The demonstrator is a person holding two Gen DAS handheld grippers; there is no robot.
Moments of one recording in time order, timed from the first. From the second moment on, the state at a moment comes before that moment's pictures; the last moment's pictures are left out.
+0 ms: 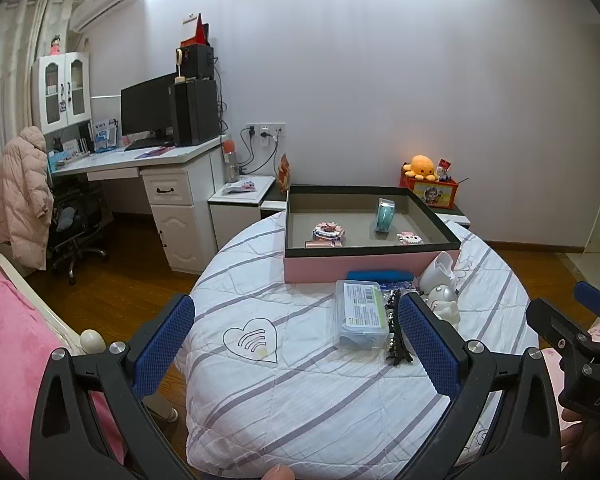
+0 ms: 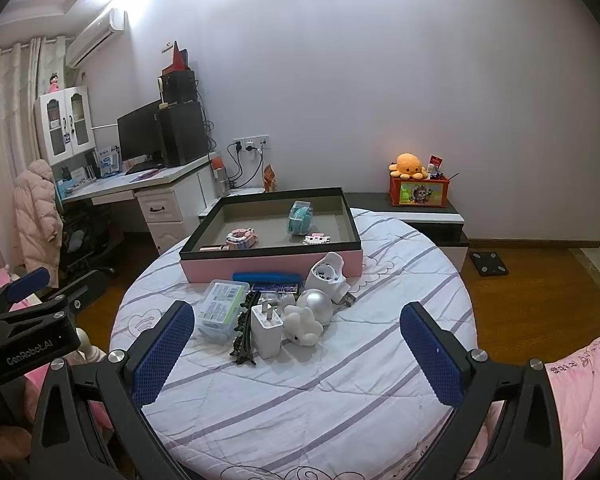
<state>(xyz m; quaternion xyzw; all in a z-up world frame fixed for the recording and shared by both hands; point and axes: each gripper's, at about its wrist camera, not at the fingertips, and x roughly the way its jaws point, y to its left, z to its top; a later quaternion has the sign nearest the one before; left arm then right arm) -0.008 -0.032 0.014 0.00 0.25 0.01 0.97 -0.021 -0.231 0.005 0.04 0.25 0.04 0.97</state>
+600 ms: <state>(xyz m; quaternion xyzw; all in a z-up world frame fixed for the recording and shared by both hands) 0.002 -0.029 -0.013 0.00 0.28 0.01 0.96 -0.010 -0.235 -0.010 0.04 0.27 0.04 0.96</state>
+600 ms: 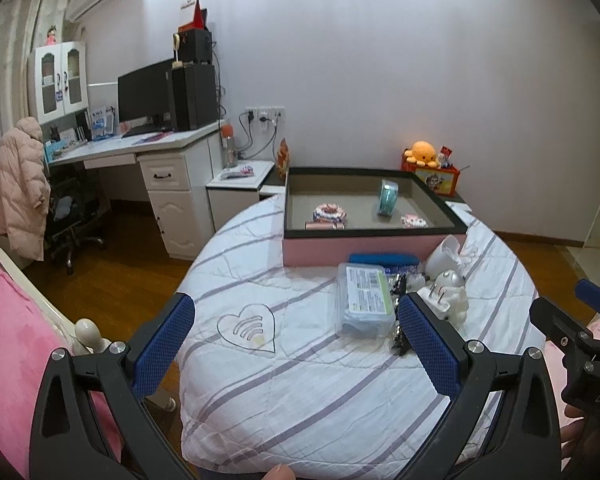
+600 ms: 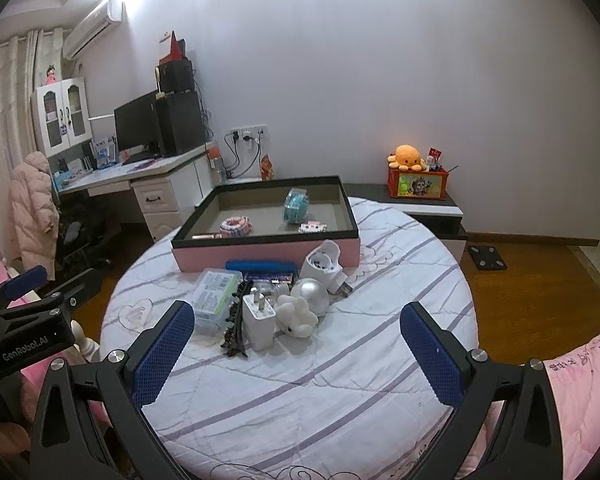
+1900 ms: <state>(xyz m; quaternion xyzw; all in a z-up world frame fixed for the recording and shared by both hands) 0.130 -0.058 -0.114 0.01 0.42 -0.06 0.91 0.083 -0.252 -0.096 0.03 0.38 0.05 0.92</state>
